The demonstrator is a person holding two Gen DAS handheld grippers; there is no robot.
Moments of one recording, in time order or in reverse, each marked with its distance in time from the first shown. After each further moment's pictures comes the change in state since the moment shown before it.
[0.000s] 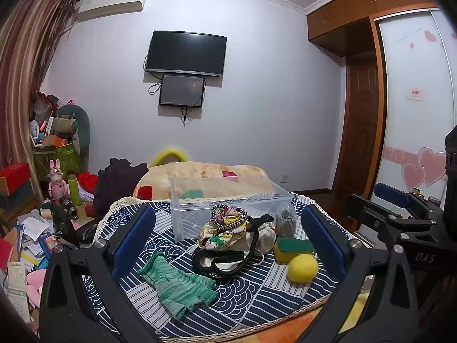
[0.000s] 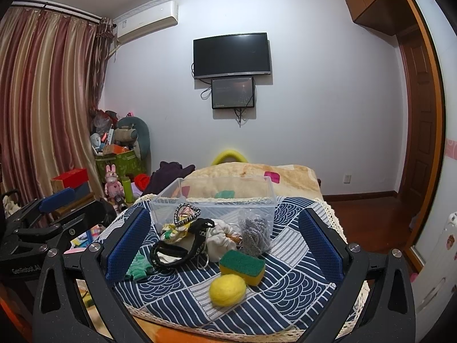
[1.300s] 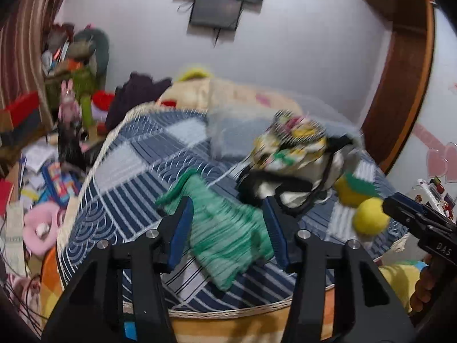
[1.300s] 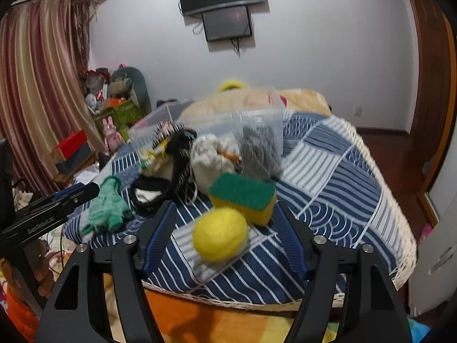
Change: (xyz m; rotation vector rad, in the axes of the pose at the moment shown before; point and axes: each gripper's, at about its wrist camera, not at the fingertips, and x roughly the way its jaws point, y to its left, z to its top) left arm 0.075 0.065 -0.063 -0.152 0.386 0.092; right arm 0.065 -0.023 -0.063 0.110 0.361 0.056
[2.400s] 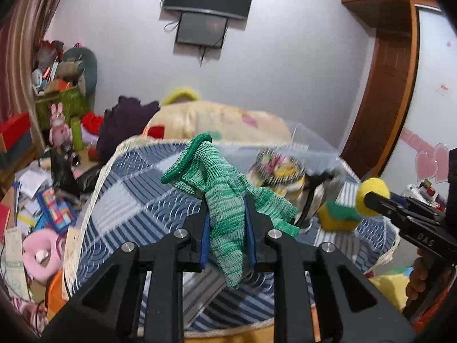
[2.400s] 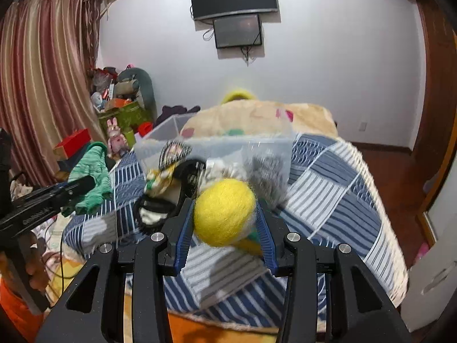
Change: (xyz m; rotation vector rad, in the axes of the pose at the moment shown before) left arm -0.021 -0.003 0.035 0.045 -0.081 -0.065; right arm -0.003 0.006 0.036 -0.076 -0.064 0.000
